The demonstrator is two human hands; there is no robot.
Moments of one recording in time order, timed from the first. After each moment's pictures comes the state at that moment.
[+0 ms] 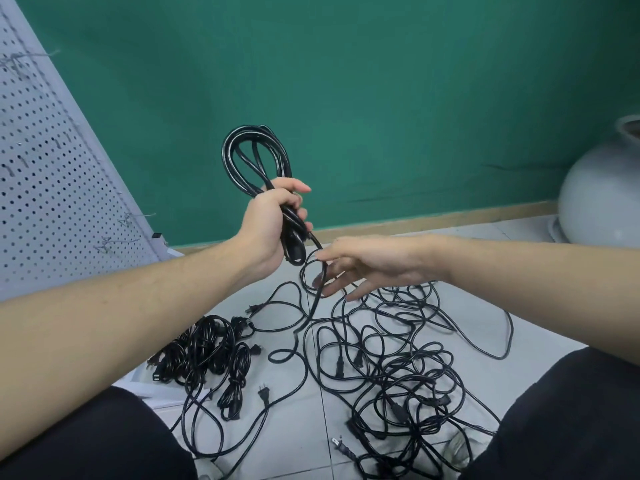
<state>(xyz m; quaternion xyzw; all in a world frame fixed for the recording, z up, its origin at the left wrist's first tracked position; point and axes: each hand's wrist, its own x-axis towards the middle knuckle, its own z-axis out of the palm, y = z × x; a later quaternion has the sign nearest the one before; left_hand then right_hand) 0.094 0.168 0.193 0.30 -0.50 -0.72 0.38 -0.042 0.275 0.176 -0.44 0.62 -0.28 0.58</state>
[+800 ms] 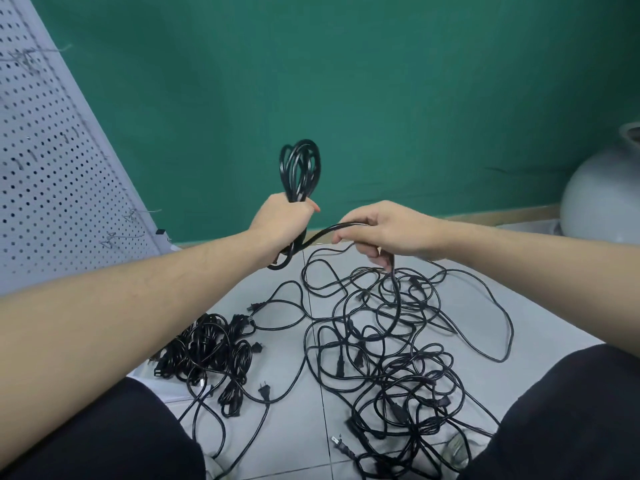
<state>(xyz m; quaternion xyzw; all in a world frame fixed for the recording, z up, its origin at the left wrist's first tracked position) 0.093 0.157 0.196 0.45 -0.75 -0.43 0.23 -0.059 0.278 0.199 -0.59 0.64 -0.32 0.37</state>
